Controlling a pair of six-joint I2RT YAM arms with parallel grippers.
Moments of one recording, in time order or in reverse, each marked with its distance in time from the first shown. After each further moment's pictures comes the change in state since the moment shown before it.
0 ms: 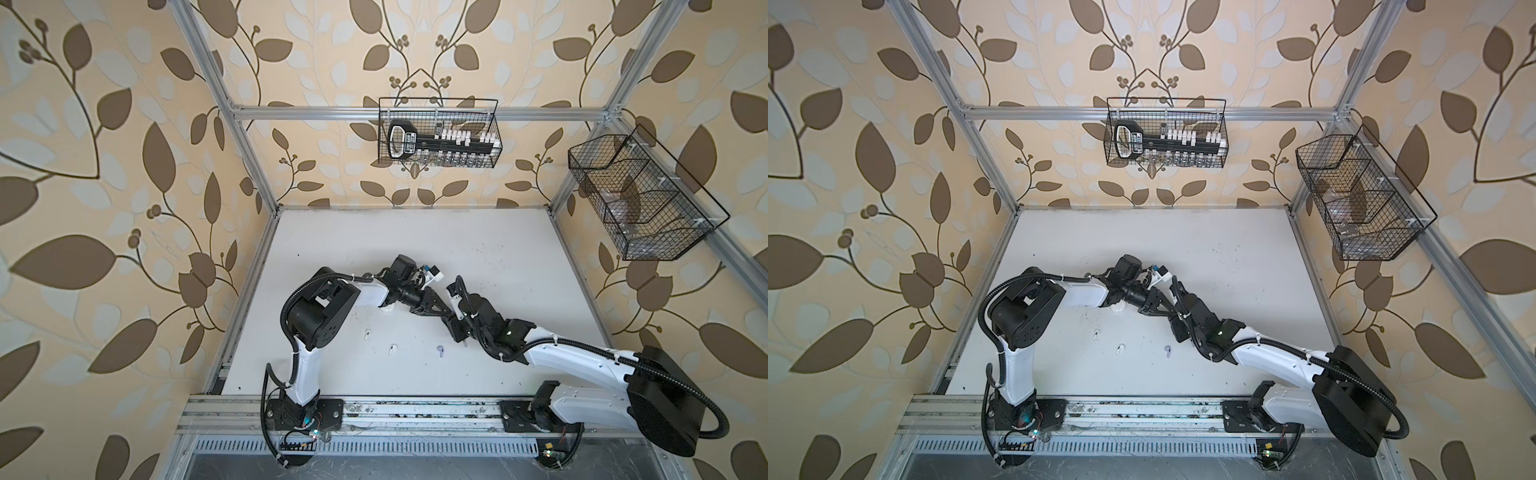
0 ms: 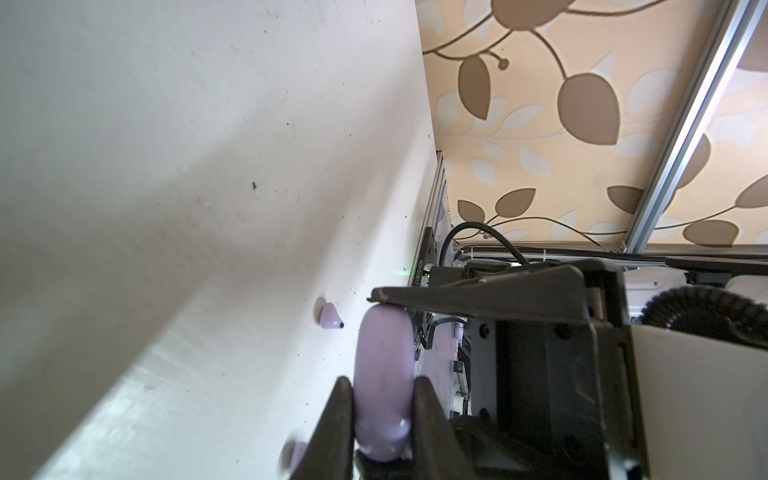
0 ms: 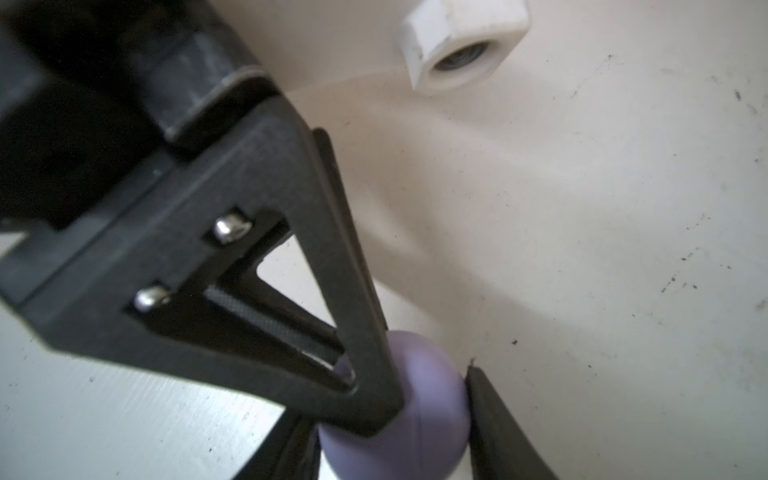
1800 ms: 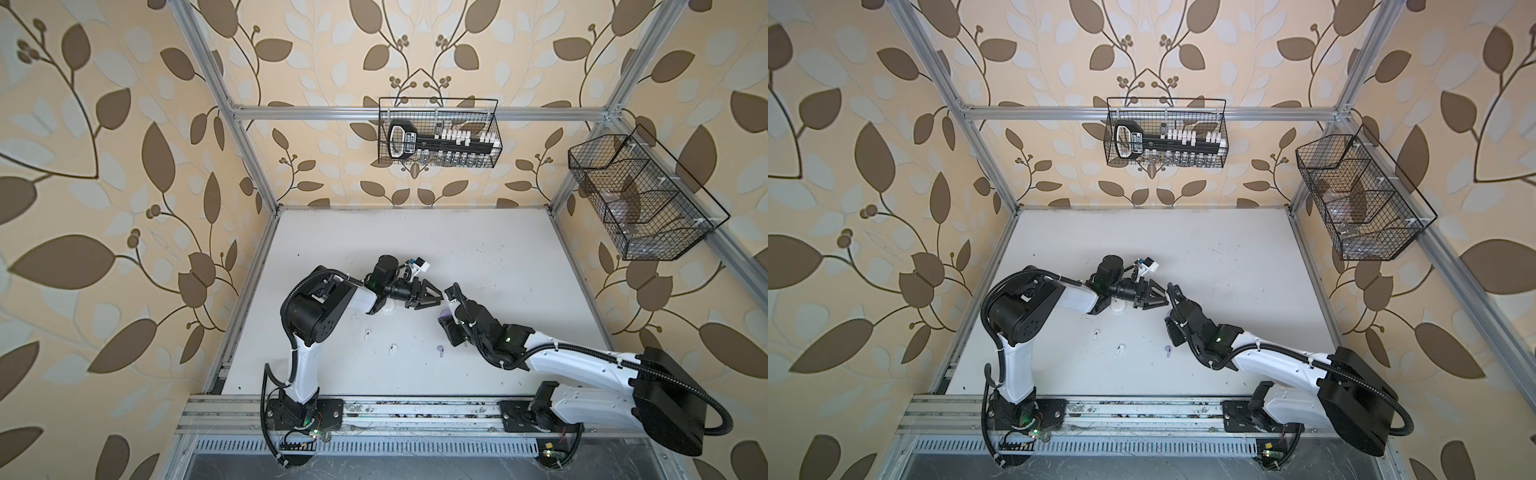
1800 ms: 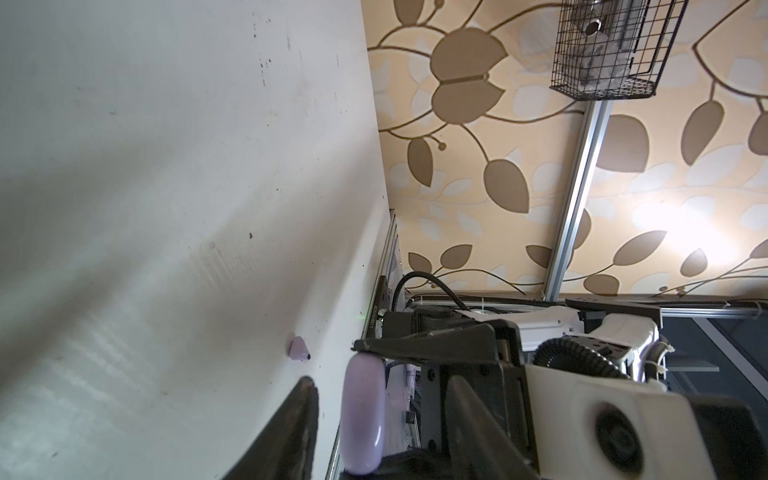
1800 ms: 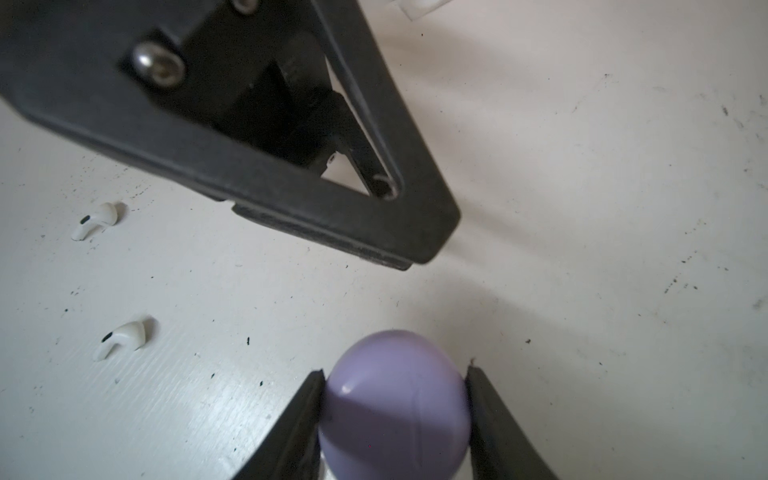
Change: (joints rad) left arm 0.083 0.014 -0.155 0.597 0.030 -0.456; right arm 0.086 -0.015 -0.015 0.021 0.082 0.045
